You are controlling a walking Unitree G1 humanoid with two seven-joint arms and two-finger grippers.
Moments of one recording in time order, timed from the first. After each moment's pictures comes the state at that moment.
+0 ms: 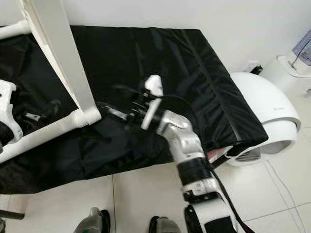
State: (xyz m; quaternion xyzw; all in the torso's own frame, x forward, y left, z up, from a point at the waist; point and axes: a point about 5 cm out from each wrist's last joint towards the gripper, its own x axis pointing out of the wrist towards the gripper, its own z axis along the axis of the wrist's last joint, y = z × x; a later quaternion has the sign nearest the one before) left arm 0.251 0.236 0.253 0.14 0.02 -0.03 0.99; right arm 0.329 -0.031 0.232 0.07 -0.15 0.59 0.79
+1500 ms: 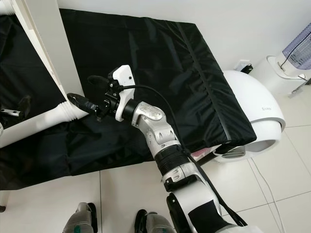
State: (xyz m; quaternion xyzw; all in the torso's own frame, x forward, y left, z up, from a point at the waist) left arm 0.238 0.258 0.262 0.18 0.02 0.07 0.98; right arm 0.337 0.019 0.238 0.07 -0.16 0.56 0.81
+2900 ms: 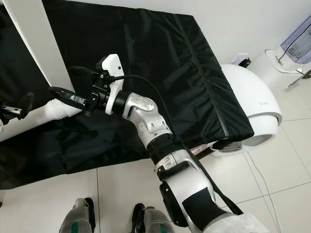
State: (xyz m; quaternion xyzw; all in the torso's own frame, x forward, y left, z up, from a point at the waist) left arm 0.235 0.247 0.267 0.19 0.02 0.05 0.98; right arm 0.336 0.035 0.252 0.09 -0.18 0.61 0.77
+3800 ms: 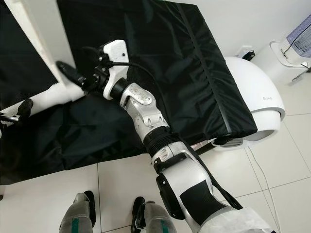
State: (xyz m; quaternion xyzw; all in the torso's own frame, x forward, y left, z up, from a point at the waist) left arm 0.226 0.247 0.262 0.20 0.03 0.05 0.98; right arm 0.354 0.030 0.274 0.11 -0.23 0.46 0.85
